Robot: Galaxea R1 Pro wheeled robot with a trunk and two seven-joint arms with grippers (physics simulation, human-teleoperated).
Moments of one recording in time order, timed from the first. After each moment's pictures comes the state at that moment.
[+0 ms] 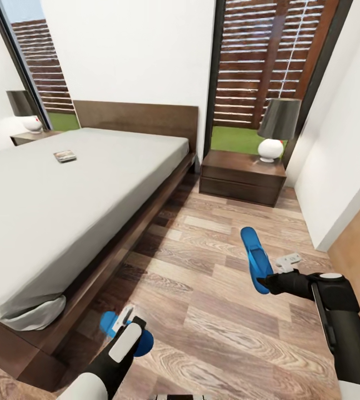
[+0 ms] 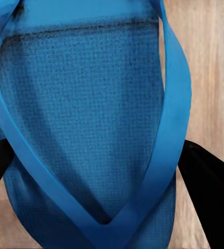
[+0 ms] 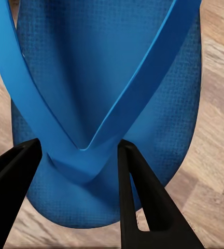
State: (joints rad) left arm -0.54 -0.16 -0.19 -0.60 1.15 -0.11 0.63; right arm -0.46 -0.13 -0.23 -1.59 0.55 0.94 0.87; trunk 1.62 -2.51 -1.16
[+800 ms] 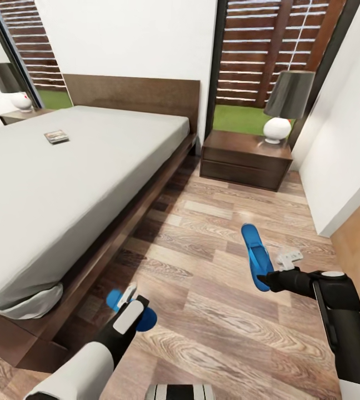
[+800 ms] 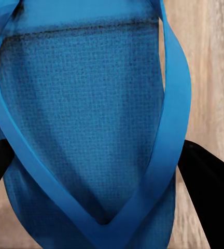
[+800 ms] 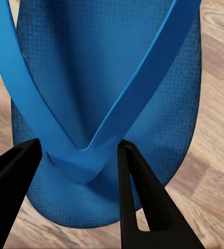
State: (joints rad) left arm -0.68 -0.16 -0.18 -0.52 1.15 -0.07 0.60; right arm -0.46 -0.12 -0.23 -1.61 0.54 0.96 0.88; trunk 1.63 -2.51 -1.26
